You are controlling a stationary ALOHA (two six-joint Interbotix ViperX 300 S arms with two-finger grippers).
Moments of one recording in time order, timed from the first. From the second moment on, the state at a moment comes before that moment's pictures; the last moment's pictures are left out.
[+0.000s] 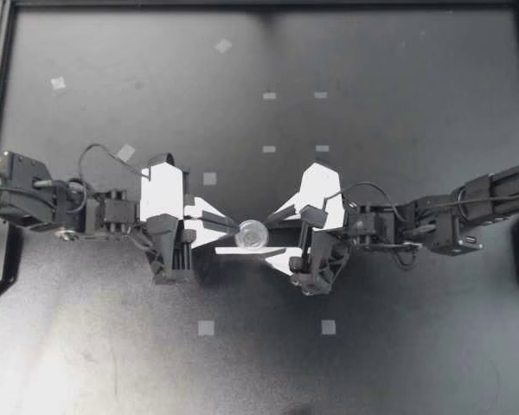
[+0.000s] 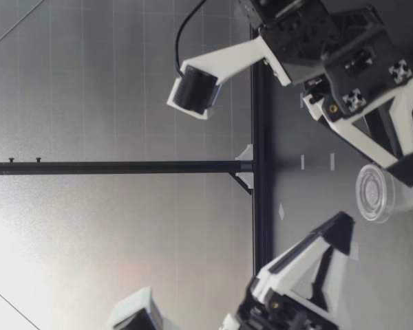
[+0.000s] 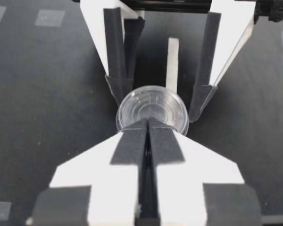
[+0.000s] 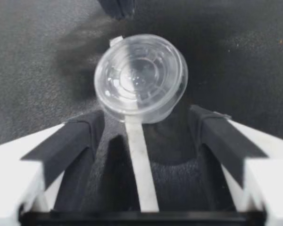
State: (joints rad) left arm 0.04 0.13 0.96 0.00 -0.56 -0.05; right arm -0.06 0.38 0.76 0.03 -0.57 0.26
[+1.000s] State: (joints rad) left arm 0.04 0.22 0.92 0.00 -0.58 -0.05; right arm -0.06 0.37 0.73 -0.03 -0.49 0.25
